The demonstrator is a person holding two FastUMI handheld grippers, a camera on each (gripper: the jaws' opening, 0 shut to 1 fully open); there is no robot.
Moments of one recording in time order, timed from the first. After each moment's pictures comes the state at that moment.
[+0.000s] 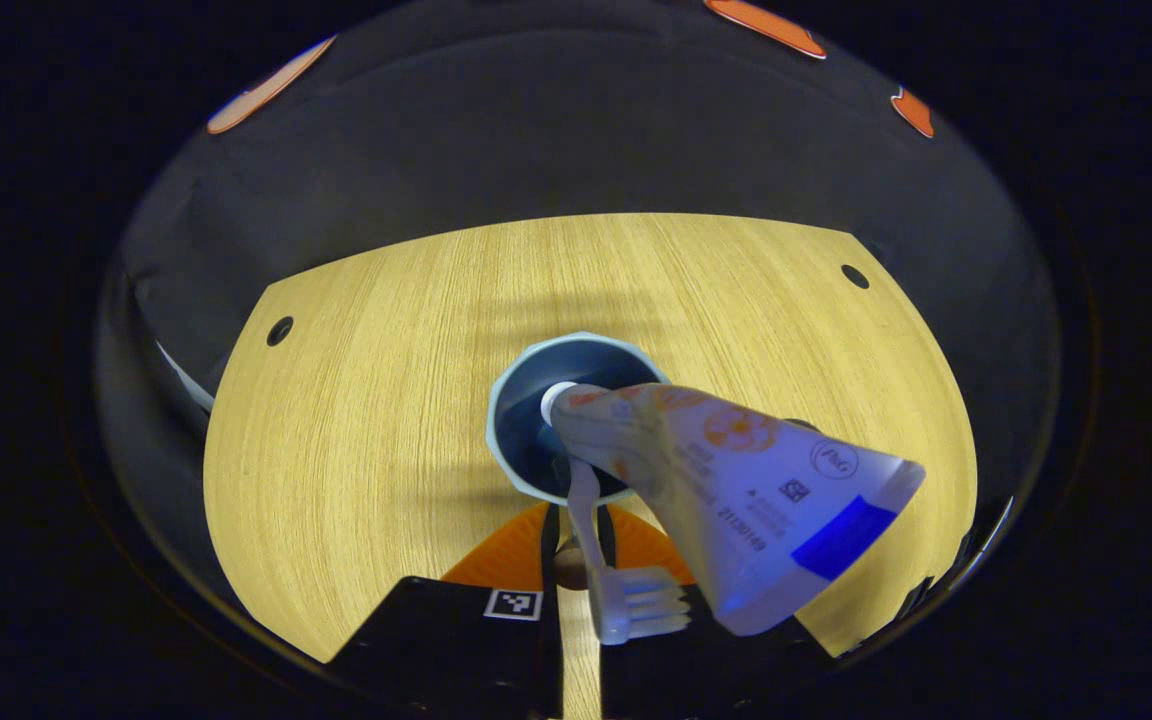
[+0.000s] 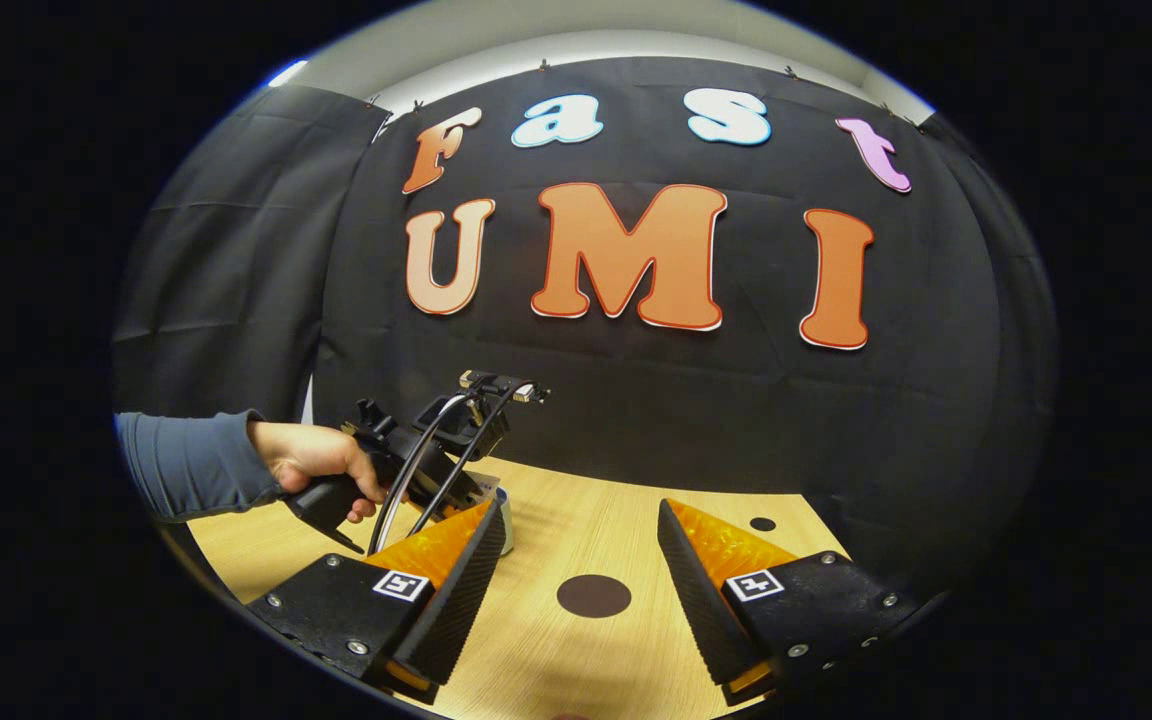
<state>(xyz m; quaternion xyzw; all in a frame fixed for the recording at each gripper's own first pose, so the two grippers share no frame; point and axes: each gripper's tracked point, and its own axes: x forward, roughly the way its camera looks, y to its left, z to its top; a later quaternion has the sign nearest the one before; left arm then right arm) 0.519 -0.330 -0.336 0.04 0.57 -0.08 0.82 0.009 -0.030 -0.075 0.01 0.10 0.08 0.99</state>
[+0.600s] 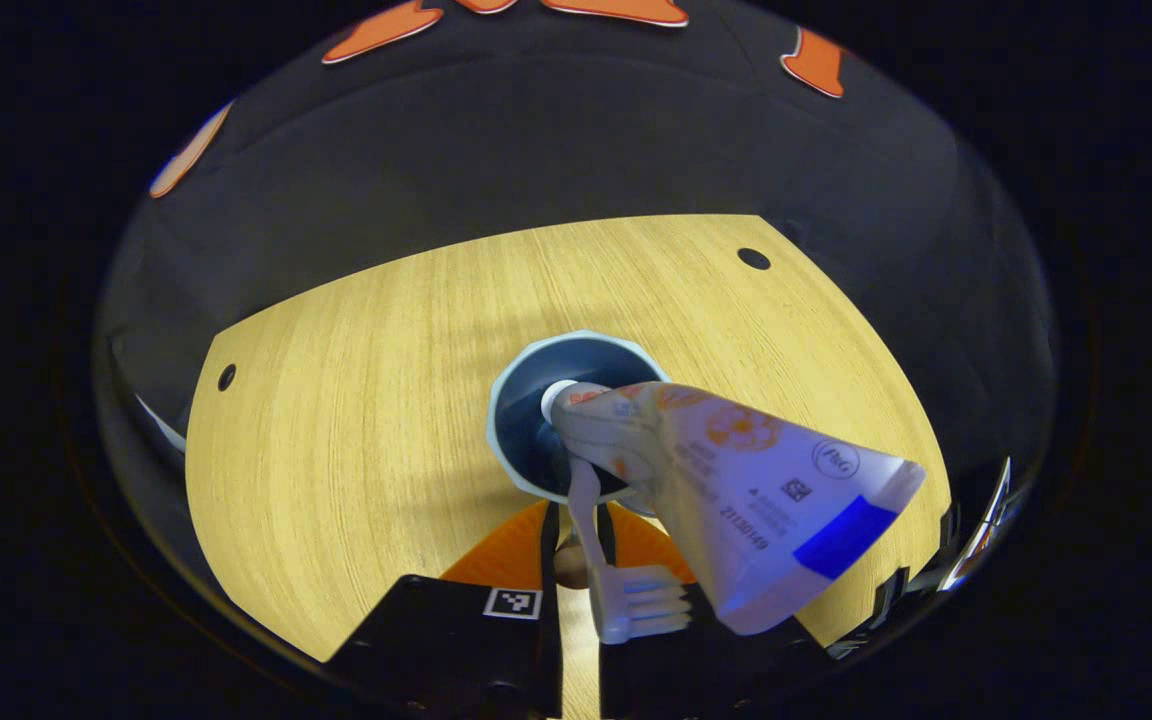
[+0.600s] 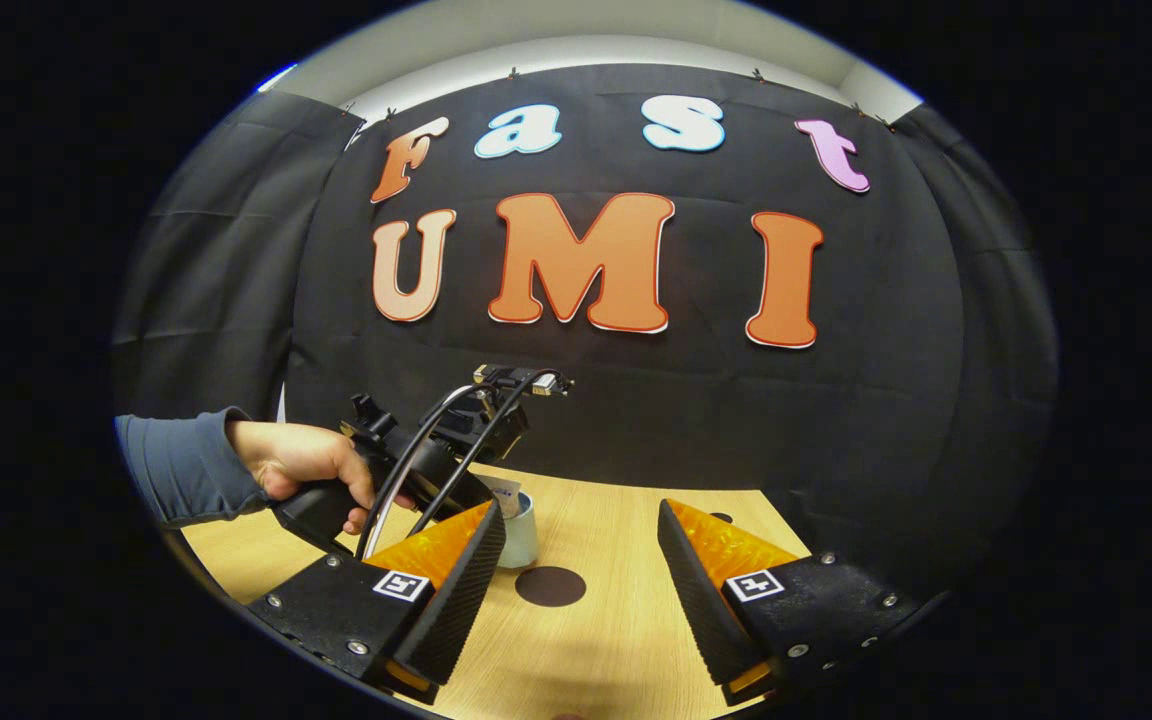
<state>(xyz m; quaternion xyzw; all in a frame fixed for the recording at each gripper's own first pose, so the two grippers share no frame) 0.518 -0.347 -0.328 0.06 0.56 -0.16 0.81 -0.016 -0.088 -0.077 0.01 0.09 0.03 1.00</state>
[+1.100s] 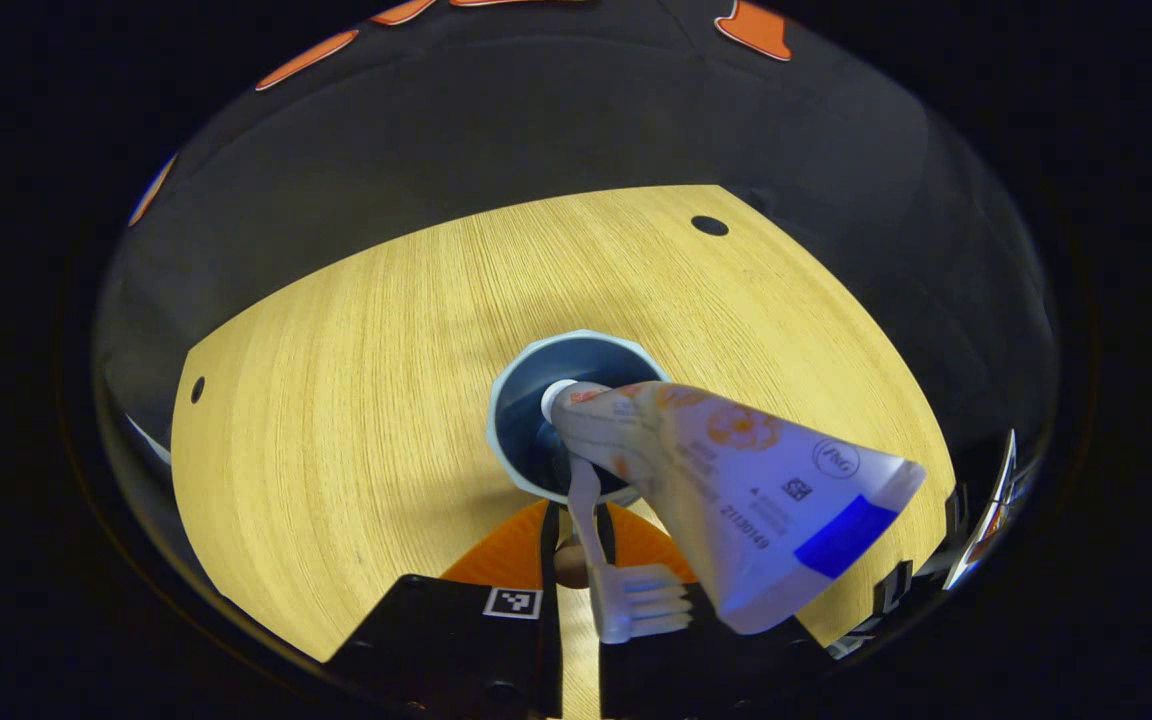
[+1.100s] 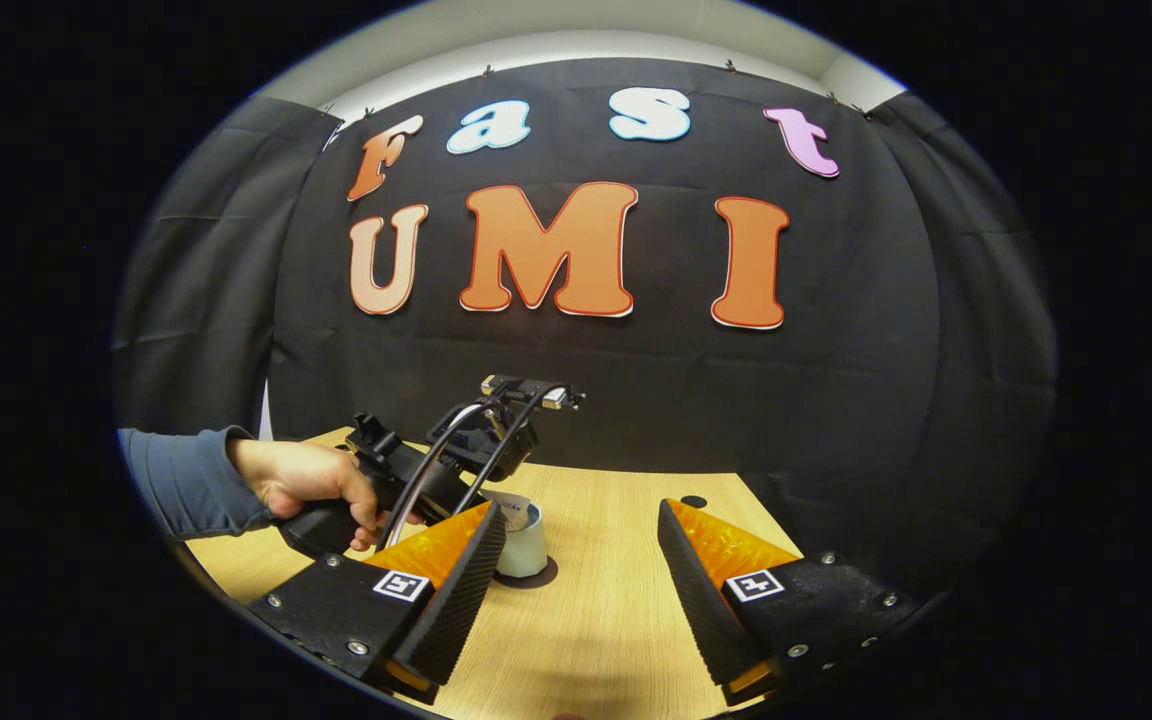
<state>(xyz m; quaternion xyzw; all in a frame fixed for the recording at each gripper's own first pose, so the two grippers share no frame) 0.555 -0.355 -0.294 0.08 0.57 -0.18 0.80 -0.032 -0.118 -0.096 0.02 0.11 0.00 0.99</state>
